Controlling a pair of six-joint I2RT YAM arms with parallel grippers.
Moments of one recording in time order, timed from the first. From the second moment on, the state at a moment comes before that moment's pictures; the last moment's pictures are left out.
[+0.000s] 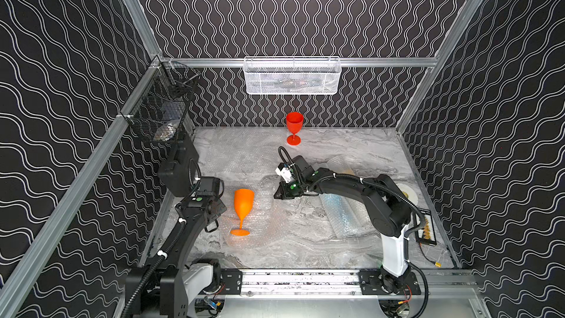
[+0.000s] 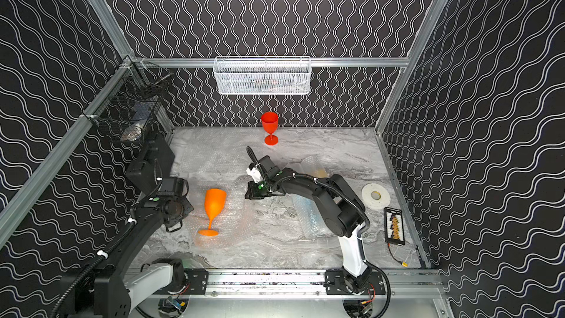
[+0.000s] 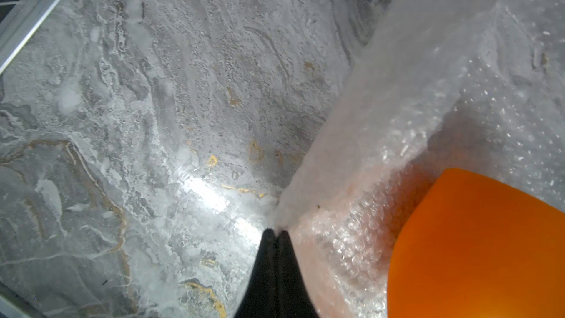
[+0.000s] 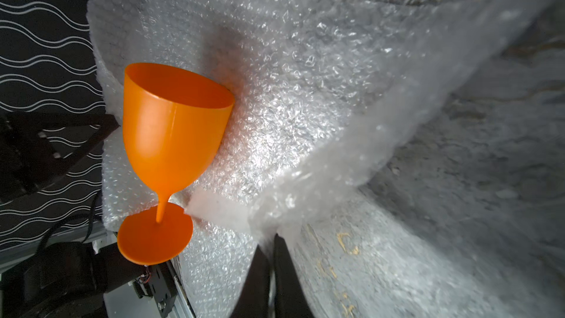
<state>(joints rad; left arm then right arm) 0.09 1.09 0.64 -0.76 -0.21 -0.73 0.77 2.03 1.38 -0.29 -0.49 0.52</state>
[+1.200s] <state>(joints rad) 0.34 1.18 0.61 -0.52 -0.12 -0.73 0.82 2.13 1.42 -0.15 -0.47 0.66</state>
